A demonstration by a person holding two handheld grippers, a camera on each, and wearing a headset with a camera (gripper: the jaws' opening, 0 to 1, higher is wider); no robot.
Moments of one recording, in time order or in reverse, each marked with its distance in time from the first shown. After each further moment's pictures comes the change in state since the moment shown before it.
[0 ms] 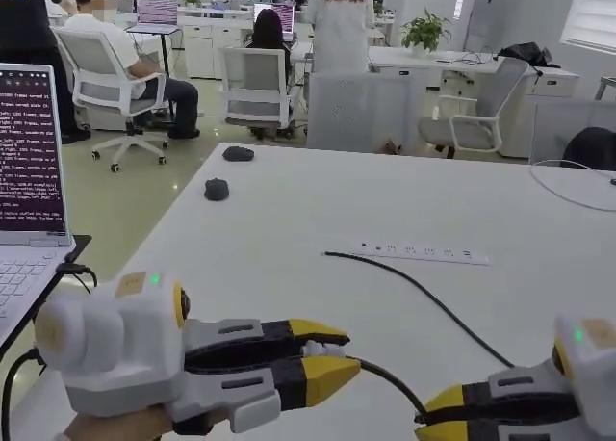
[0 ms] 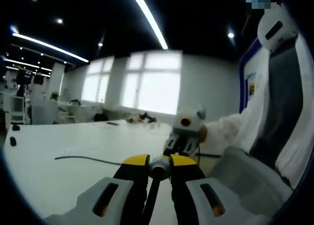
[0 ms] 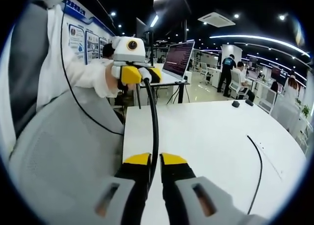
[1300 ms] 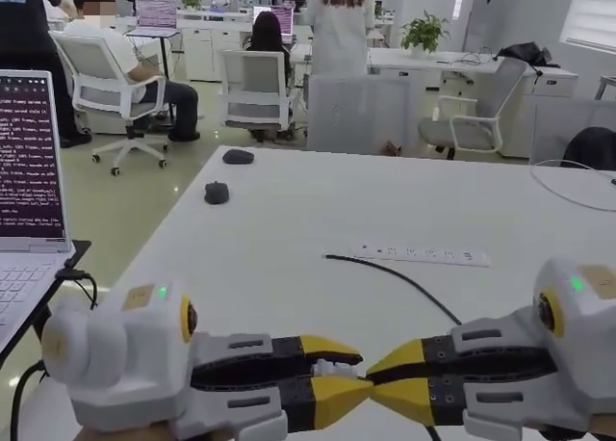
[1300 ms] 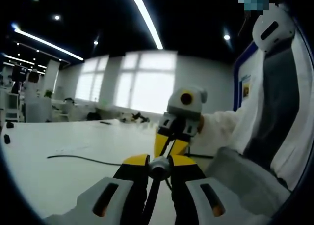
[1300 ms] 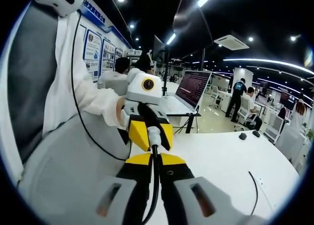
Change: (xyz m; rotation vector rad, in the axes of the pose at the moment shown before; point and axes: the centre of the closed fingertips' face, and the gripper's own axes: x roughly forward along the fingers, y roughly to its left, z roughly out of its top) left arm 0.006 -0.012 -0.002 -0.021 -0.001 -0.063; right arm 0.014 0.017 0.079 -0.131 -0.149 0.073
